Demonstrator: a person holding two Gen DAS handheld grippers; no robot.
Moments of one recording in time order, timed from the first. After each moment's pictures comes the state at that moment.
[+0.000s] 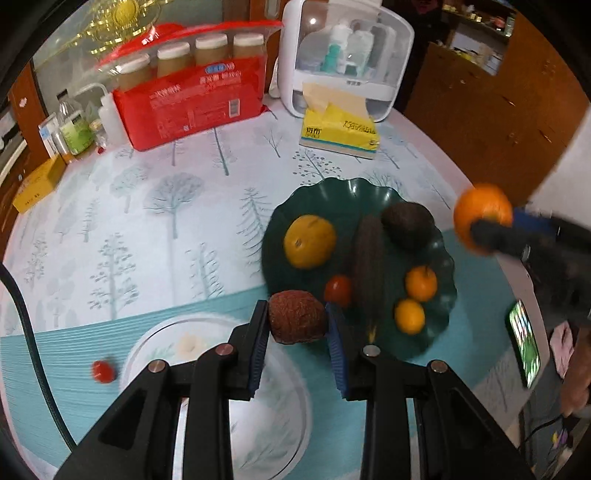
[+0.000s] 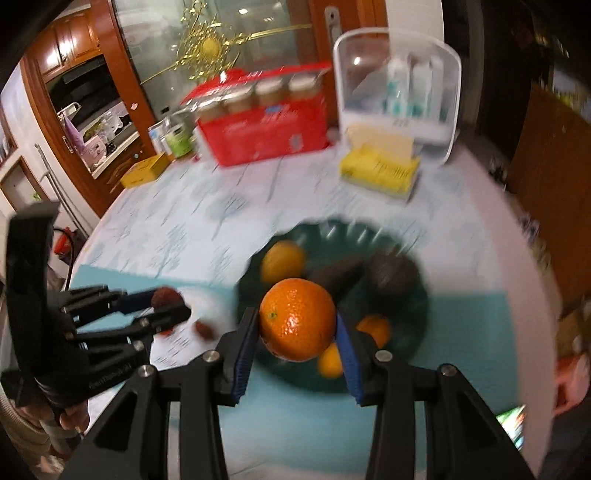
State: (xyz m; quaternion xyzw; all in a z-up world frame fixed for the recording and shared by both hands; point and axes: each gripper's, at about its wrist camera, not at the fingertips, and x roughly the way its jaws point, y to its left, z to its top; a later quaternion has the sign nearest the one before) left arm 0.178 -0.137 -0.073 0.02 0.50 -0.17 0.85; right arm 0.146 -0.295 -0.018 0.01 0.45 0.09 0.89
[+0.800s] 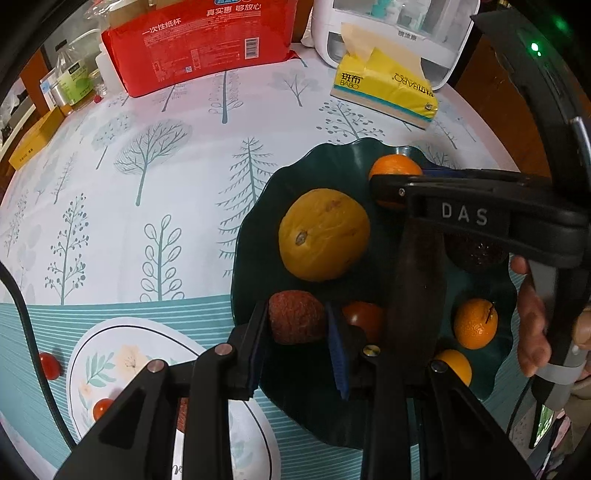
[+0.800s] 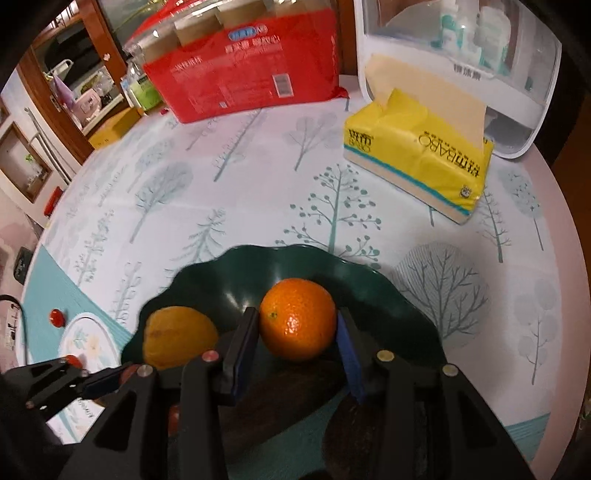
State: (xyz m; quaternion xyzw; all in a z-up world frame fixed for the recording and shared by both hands) left arm 0.227 -0.173 -0.151 0.00 0.56 -0.09 0.82; right arm 0.296 -0.294 -0.144 -0.02 0.54 0.14 0.83
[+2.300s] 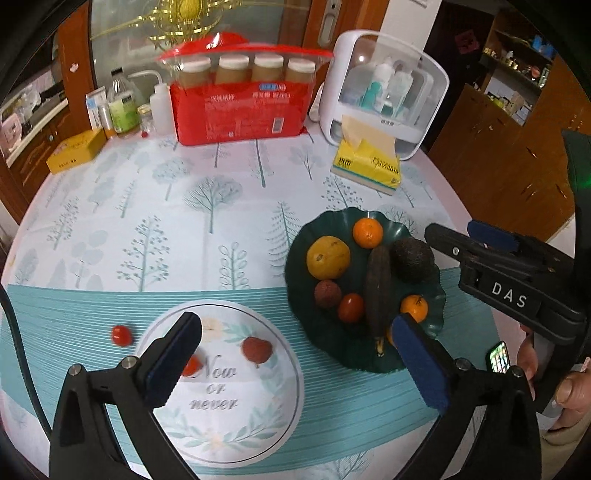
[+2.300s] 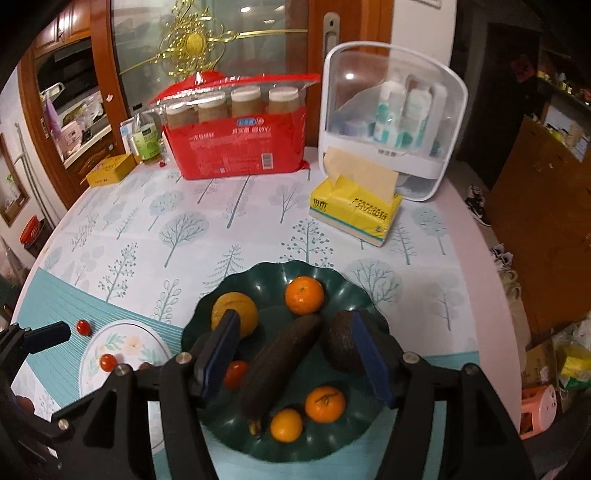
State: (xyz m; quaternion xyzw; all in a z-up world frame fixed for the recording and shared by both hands) left arm 0.142 -0.093 -0.031 -0.04 0.48 -0.11 0.87; right arm 0.179 -0.276 -0.018 -0.03 0.44 0.03 0.89
